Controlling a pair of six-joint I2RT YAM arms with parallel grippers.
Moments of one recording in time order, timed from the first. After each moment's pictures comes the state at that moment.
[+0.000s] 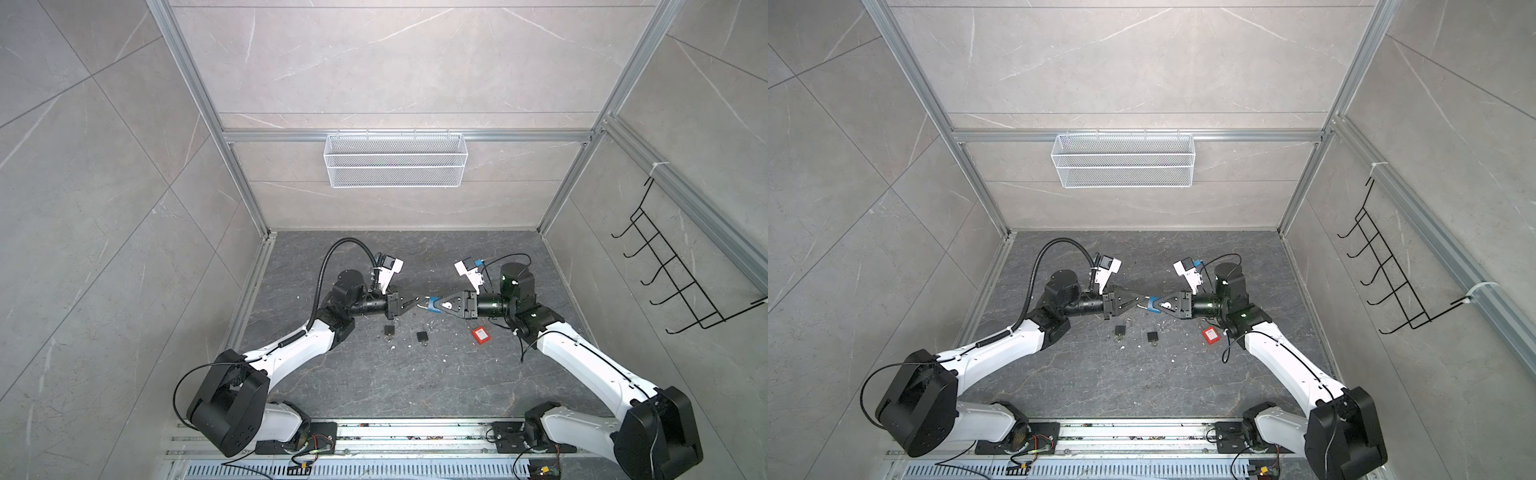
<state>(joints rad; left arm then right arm) -0.62 1.37 0.79 0.47 0.84 -0.62 0.36 1.20 0.80 0.00 -1.02 0.64</state>
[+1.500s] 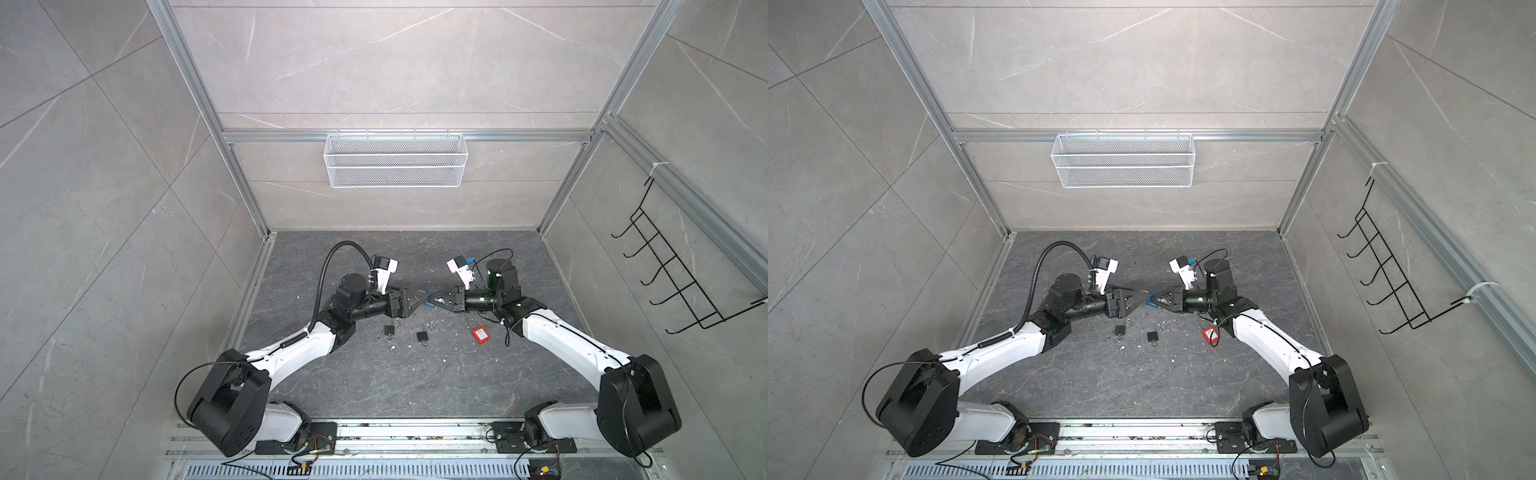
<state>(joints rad) -0.60 1.35 0.76 0.38 0.55 -0.62 0.35 1.34 0.85 -0.02 -0.91 0.58</state>
